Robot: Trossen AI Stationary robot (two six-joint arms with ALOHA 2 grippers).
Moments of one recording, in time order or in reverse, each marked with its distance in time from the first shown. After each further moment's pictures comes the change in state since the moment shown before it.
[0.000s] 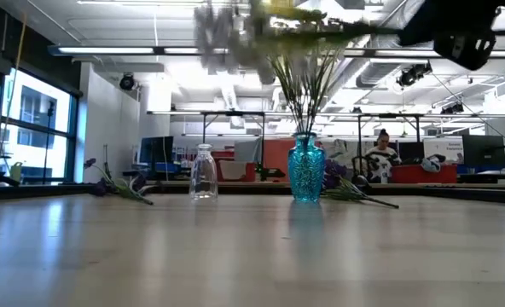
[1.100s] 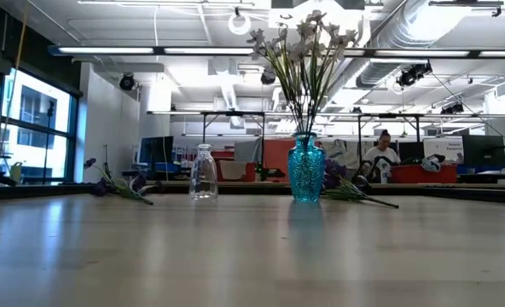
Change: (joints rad) left arm 0.238 0.461 0.161 0.494 0.234 0.167; right arm -0.437 0.289 0.391 0.814 -0.283 -0.967
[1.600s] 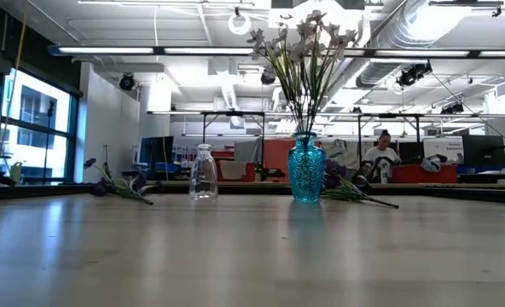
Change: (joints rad) left arm 0.036 -0.024 0.000 0.005 0.084 0.076; right arm -0.034 0.058 0.061 -0.040 -0.055 0.019
